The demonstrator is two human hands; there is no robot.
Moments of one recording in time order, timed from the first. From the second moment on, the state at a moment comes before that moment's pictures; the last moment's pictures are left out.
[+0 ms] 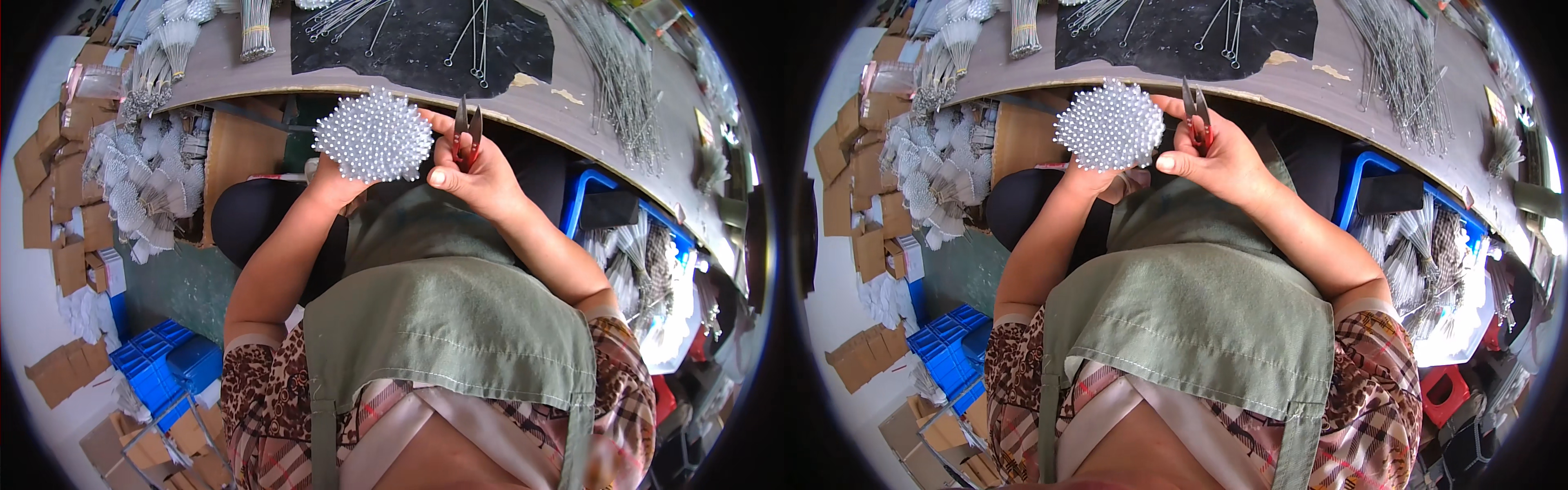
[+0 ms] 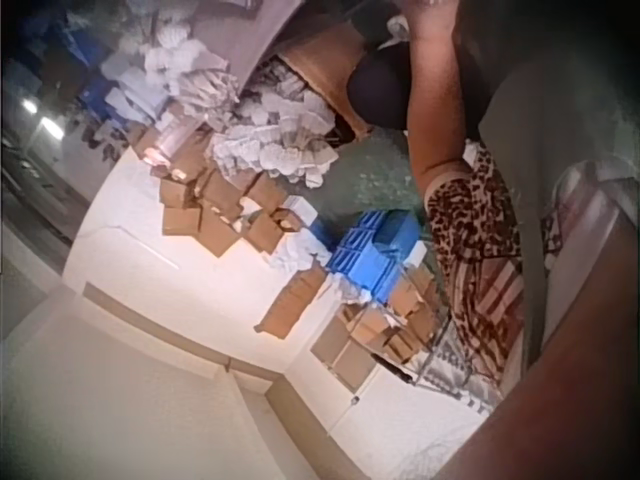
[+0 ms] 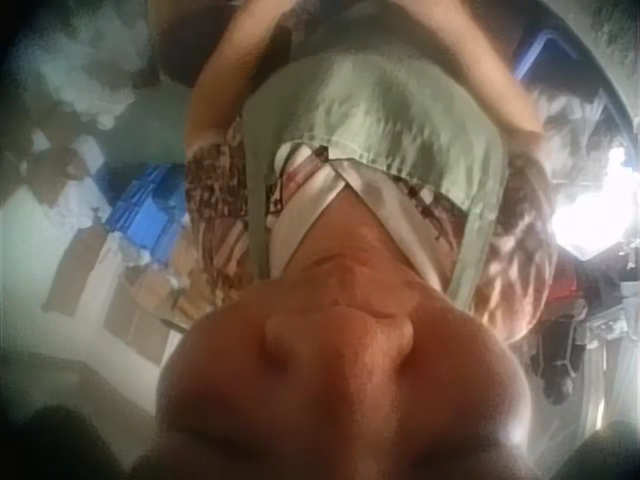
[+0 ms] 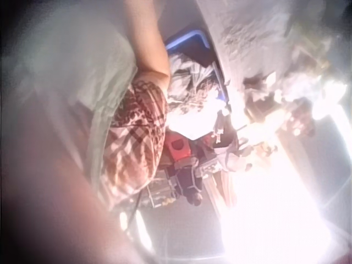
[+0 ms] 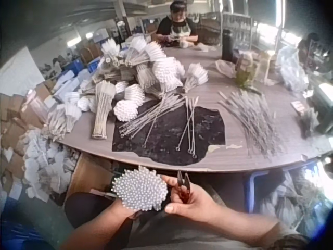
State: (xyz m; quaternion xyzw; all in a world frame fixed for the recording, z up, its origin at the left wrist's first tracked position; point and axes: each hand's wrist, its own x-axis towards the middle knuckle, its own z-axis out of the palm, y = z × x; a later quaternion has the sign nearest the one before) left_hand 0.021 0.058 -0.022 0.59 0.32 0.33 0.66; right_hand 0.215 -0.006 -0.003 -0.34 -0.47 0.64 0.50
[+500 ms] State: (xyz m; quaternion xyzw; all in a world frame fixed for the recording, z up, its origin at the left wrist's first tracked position) left_hand 0.002 0.058 -0.036 0.72 0.32 0.36 0.51; right_hand 0.264 -0.012 0.033 -0.50 -0.65 0.47 0.33
